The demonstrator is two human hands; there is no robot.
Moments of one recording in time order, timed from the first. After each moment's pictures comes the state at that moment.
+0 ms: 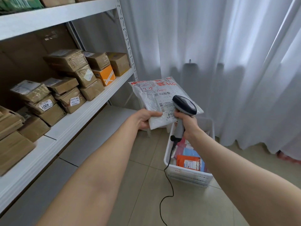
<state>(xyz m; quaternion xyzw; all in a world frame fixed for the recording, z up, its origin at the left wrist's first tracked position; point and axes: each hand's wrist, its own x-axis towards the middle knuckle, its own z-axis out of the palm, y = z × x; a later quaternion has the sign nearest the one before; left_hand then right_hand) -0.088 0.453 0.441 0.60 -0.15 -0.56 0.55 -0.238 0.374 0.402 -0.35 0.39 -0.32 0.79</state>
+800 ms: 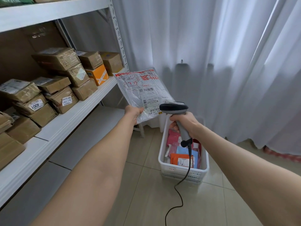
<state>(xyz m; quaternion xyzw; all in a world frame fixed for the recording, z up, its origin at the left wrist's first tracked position) -0.059 0.446 0.423 0.73 -0.08 -0.32 0.59 -0.266 0.384 0.425 -0.57 0.40 -0.19 0.69</state>
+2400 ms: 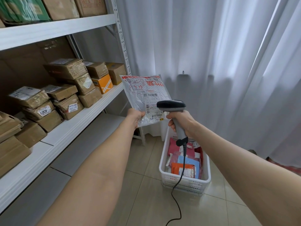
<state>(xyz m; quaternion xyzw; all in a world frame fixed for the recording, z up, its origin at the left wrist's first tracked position) -0.060 0.448 0.446 0.75 -0.11 -0.33 0.56 -0.252 0.383 0.459 -0.59 0.37 -0.19 0.69</state>
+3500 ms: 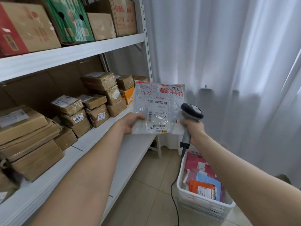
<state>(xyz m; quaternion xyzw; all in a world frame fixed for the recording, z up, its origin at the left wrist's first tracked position) 0.018 0.546 0.510 0.67 -0.19 -0.45 0.56 -0.174 0.407 0.467 -0.44 0.44 -0.32 0.72</state>
